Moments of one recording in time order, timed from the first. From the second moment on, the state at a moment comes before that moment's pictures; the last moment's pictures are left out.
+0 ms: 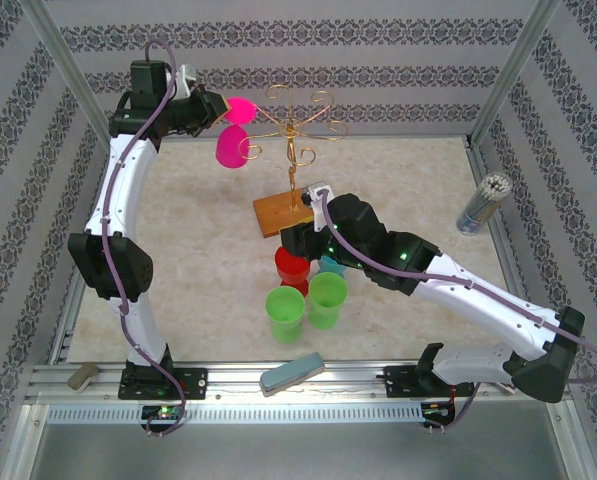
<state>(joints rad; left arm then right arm) -0.03 1.93 2.13 -0.71 0.68 -0.68 0.94 1.21 1.21 -0.50 0.06 0.45</state>
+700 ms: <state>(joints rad) -0.03 1.93 2.13 -0.66 0.72 -0.77 0.94 1.21 1.21 -0.50 0.06 0.45</state>
